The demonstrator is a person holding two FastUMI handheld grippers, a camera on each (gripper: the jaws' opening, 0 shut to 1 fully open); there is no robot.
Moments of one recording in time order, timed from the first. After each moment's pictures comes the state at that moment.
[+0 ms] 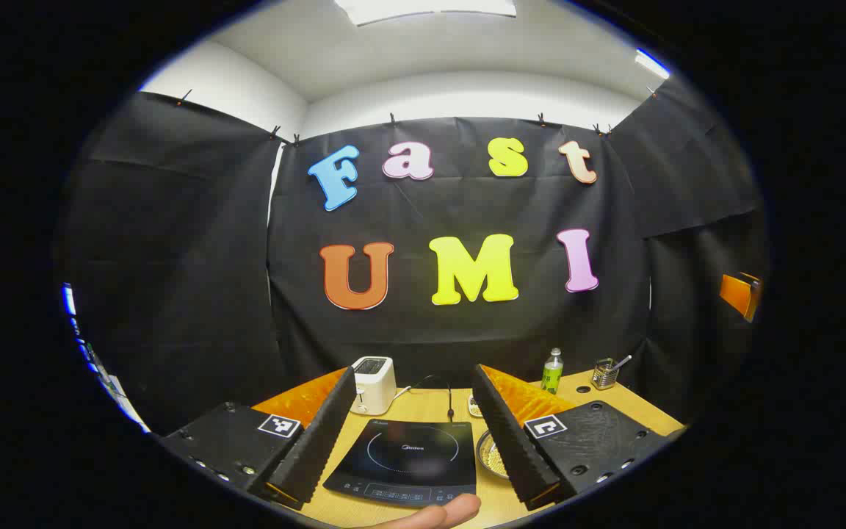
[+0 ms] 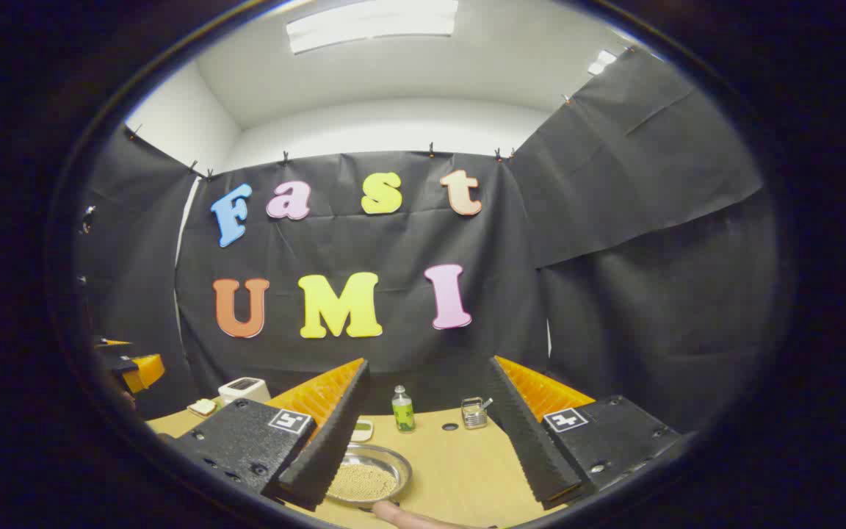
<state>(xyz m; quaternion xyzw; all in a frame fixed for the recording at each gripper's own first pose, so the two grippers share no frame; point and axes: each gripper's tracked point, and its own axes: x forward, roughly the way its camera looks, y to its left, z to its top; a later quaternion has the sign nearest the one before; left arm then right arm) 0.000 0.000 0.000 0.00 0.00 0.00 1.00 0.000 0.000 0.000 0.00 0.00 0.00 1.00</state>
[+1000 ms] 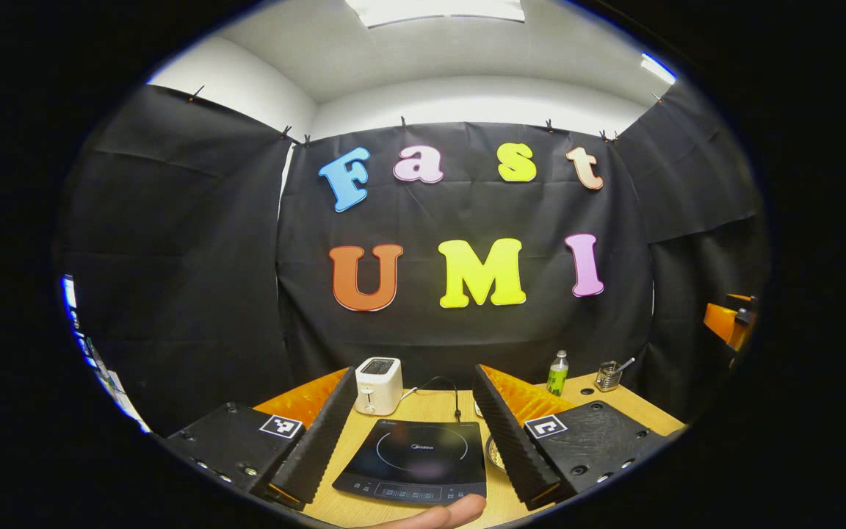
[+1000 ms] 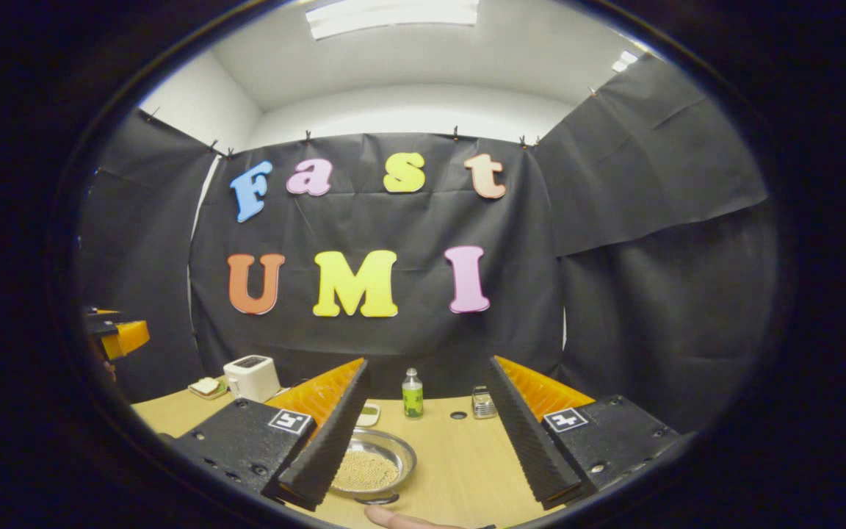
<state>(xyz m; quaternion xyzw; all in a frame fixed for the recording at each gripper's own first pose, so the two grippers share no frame) -0.010 0.025 -0.008 -0.01 0.00 0.01 1.00 0.017 0.025 -0.042 -0.03 0.04 0.04 1.00</state>
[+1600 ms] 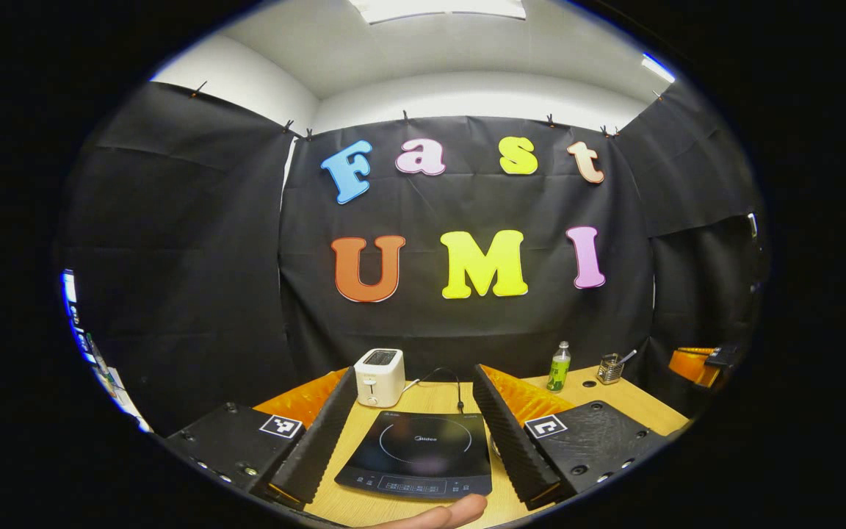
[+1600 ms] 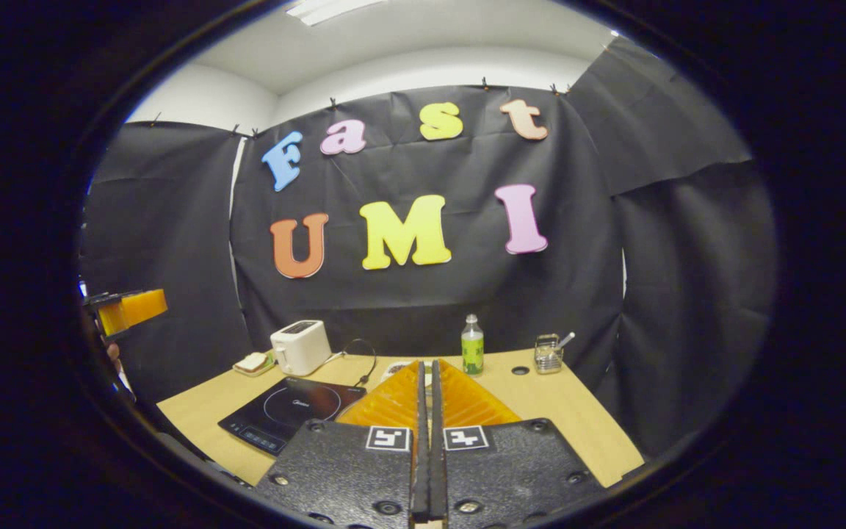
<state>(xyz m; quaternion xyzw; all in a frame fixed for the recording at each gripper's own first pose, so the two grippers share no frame) -0.014 0.032 -0.028 -0.01 0.01 0.01 1.00 0.027 0.080 -0.147 0.01 0.15 0.13 0.98</state>
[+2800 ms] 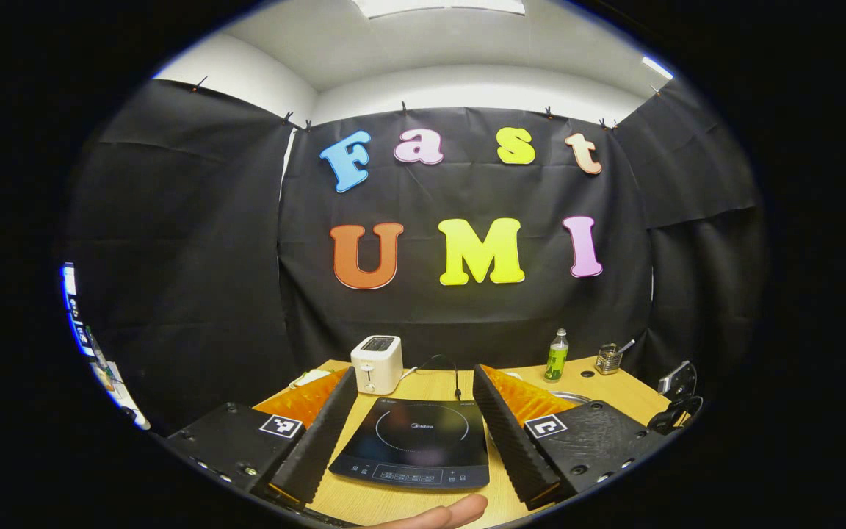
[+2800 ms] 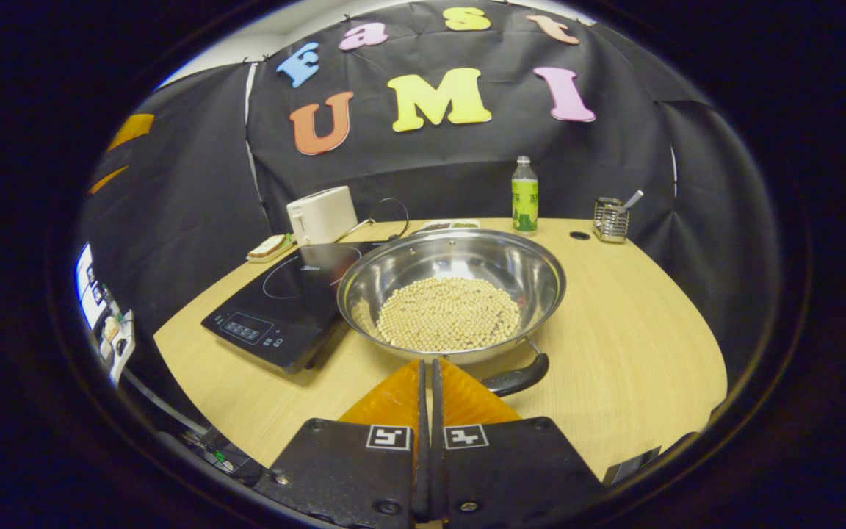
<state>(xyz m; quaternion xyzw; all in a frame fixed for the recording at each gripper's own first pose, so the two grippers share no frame) -0.023 0.023 -0.047 -0.01 0.02 0.01 1.00 -0.013 0.115 -0.373 -0.01 0.35 0.18 0.92</state>
